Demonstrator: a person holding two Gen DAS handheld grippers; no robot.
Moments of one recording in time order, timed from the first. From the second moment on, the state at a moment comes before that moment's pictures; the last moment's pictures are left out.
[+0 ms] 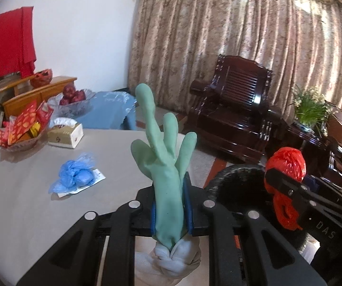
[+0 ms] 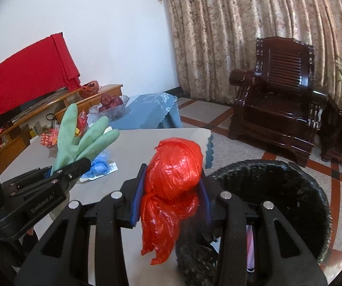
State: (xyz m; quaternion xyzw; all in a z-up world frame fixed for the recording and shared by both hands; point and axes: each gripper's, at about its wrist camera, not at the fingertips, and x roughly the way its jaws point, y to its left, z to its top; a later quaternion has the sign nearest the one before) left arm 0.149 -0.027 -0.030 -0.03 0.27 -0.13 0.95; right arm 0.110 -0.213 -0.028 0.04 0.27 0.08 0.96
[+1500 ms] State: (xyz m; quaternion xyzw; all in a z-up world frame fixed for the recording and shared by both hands) left arm 0.168 -0.216 -0.079 0.03 0.30 -0.29 0.91; right arm 0.083 -0.402 -0.098 0.10 0.30 -0.10 0.94
